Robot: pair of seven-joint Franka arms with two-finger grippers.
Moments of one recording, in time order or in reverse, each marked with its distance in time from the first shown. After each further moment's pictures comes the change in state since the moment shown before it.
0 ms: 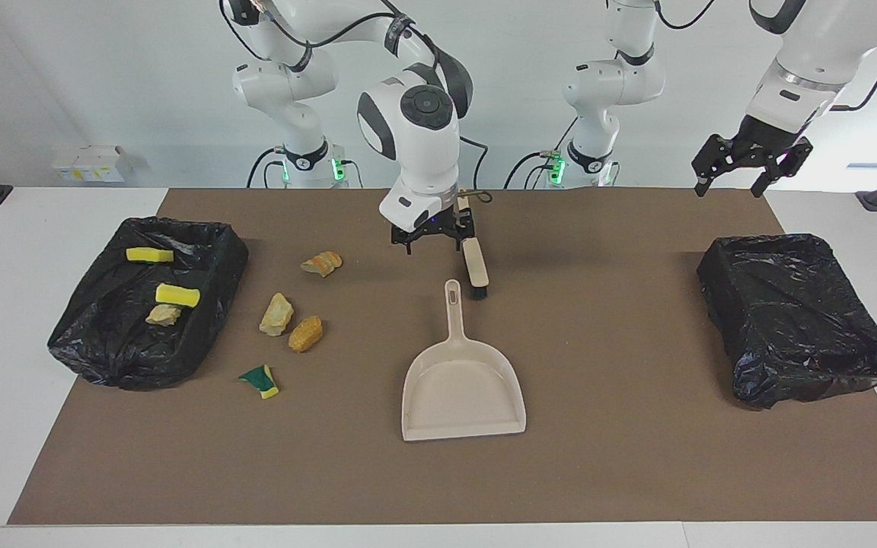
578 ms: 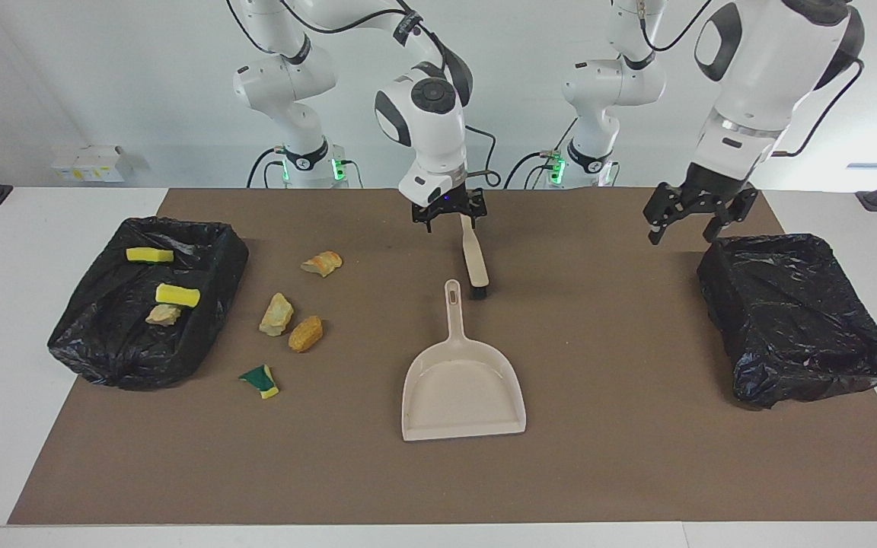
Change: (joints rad) left arm -0.146 0.129 -0.042 -0.001 -0.003 0.216 -0.258; right arm 0.155 -0.140 0.005 -0.368 0.104 0.320 0.147
